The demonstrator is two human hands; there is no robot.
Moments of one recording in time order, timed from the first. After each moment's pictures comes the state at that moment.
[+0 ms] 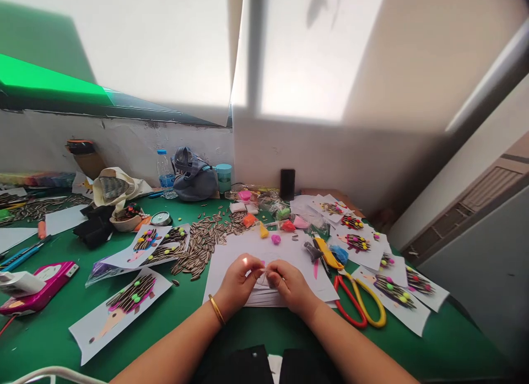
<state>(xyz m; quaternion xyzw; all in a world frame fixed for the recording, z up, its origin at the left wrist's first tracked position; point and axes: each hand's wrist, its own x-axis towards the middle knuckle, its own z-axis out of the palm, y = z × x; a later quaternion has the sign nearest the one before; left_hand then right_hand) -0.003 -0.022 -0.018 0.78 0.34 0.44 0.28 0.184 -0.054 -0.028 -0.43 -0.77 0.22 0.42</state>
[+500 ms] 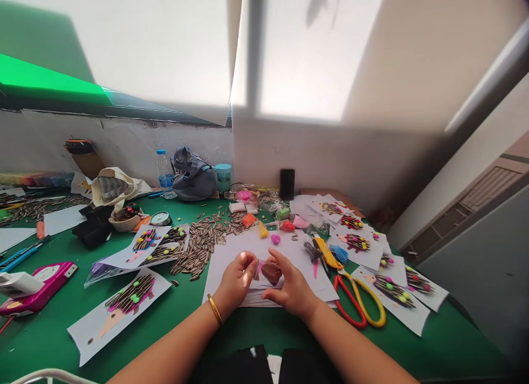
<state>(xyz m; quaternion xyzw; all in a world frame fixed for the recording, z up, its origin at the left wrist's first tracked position) -0.001 -0.019 -0.021 0.71 0.39 0.43 0.40 0.191 -0.050 -0.040 -0.40 -0.77 0.20 0.45</state>
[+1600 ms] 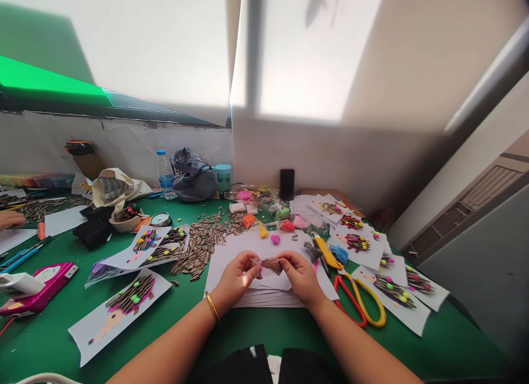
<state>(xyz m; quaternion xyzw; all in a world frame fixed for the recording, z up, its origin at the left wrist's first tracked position) -0.004 -0.013 -0.017 0.68 0.36 0.41 0.50 0.198 -0.041 -0.034 -0.45 -0.58 0.38 0.57</state>
